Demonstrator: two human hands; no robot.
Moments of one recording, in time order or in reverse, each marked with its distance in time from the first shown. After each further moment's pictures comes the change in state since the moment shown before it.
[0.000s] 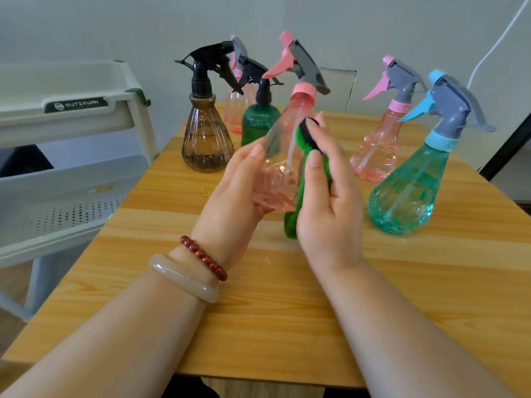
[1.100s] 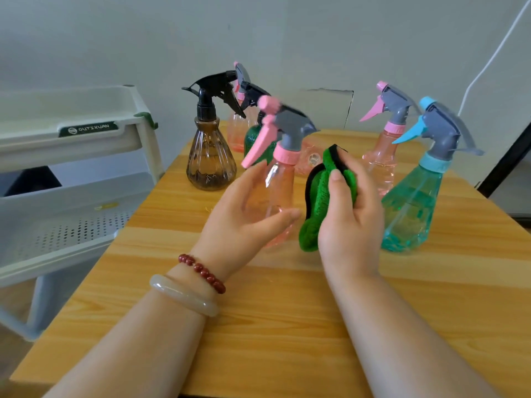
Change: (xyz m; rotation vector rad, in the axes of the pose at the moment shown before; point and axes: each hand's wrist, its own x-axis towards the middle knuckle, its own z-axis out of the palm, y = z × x) left_hand 0.000 -0.003 -0.016 0.704 0.049 0.165; right_hand 0.010 0.001 -0.014 0.024 0.160 0.235
